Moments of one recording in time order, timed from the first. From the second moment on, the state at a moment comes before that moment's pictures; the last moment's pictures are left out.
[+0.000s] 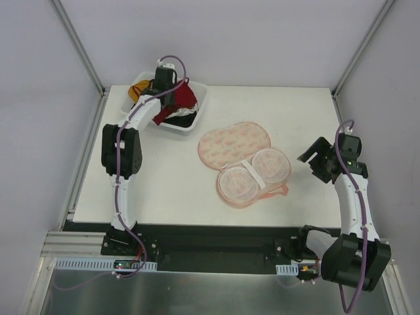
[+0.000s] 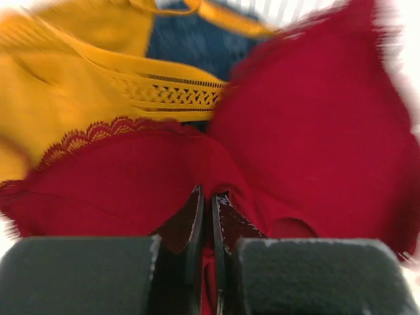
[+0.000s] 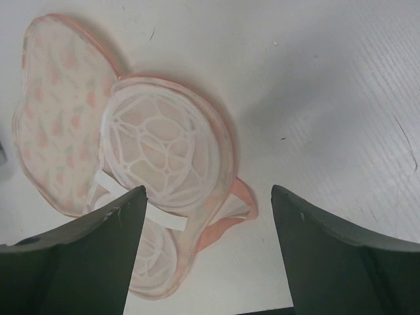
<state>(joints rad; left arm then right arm) -0.24 2.13 1.91 -0.40 -0.26 -0.08 -0.22 1.04 0.84 -0.68 -0.16 0.54</state>
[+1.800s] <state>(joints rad) -0.31 1.58 1.68 -0.43 -0.13 -0.05 -0.19 0.89 0.87 -0.74 -0.15 0.53</state>
